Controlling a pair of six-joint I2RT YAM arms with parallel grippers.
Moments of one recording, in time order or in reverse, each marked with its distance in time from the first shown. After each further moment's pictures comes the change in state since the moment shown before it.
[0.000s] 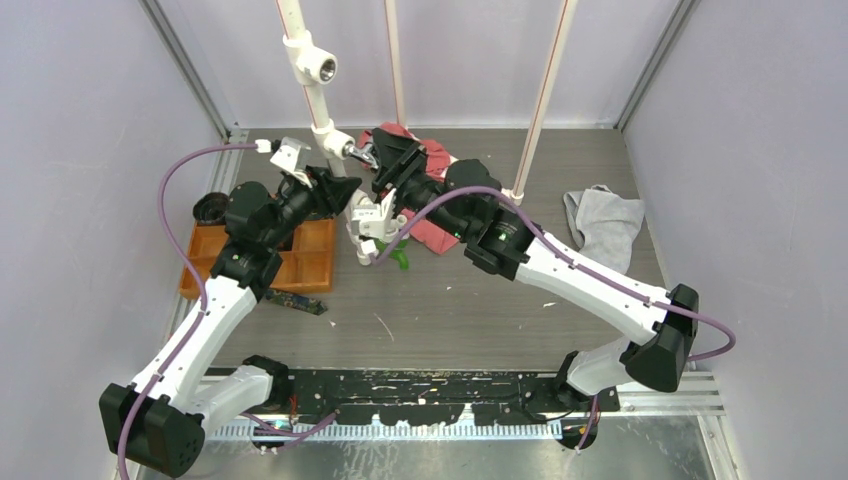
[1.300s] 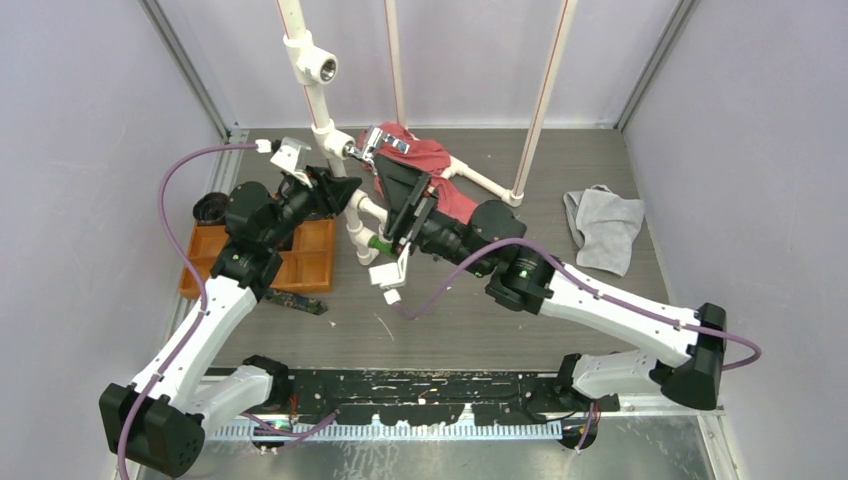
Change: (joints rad) left arm 0.000 0.000 0.001 -0.001 0.000 0.000; right arm 0.097 -0.211 -0.211 0.049 -0.031 -0.218
